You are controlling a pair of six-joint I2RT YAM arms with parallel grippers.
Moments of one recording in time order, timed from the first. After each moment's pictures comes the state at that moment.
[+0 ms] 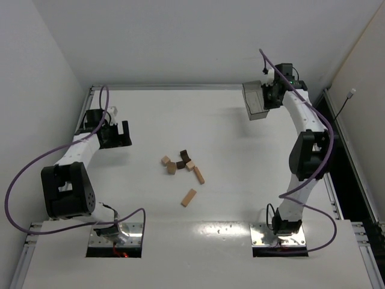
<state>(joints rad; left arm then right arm) 0.18 1.47 0.98 -0.42 0.18 0.00 0.00 1.94 1.75 -0.73 0.00 -0.13</state>
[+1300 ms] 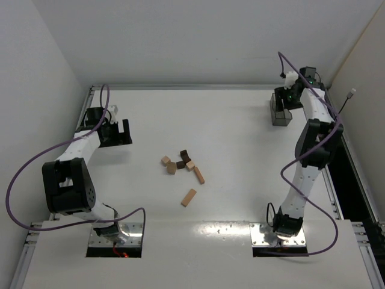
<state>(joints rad) 0.18 1.52 1.01 -0.42 0.19 0.00 -0.25 2.21 1.94 -0.72 -0.18 -0.38</state>
